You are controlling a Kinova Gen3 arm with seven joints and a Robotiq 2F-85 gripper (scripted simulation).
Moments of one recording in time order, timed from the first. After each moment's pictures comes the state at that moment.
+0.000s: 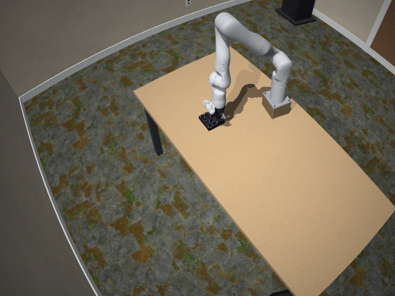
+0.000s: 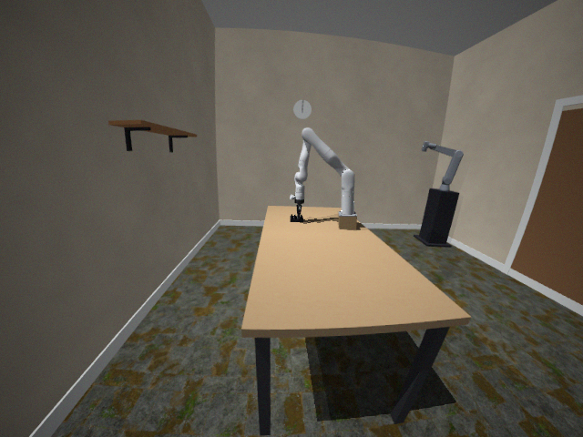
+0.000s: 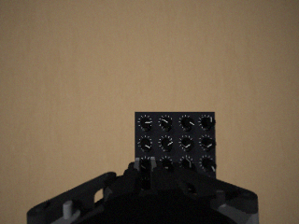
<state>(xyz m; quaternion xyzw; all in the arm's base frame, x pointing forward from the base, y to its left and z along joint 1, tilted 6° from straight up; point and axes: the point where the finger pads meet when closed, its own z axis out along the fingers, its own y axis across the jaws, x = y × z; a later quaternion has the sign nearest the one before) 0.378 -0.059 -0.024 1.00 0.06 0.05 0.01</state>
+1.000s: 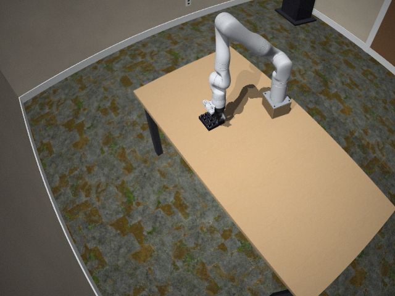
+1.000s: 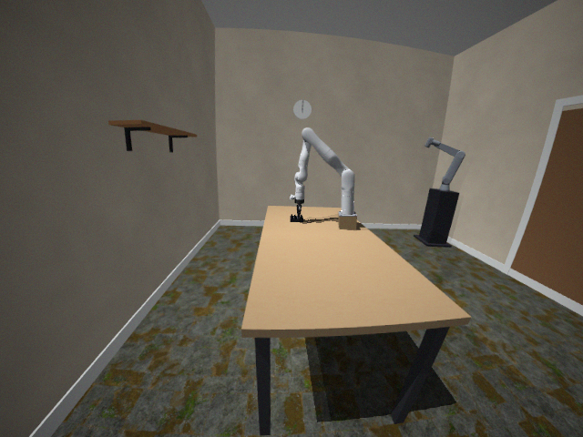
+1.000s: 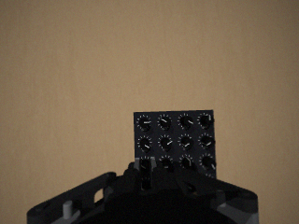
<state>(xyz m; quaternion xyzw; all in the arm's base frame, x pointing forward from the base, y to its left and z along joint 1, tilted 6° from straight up) 0.378 -0.059 -0.024 1.00 0.04 0.05 0.01</state>
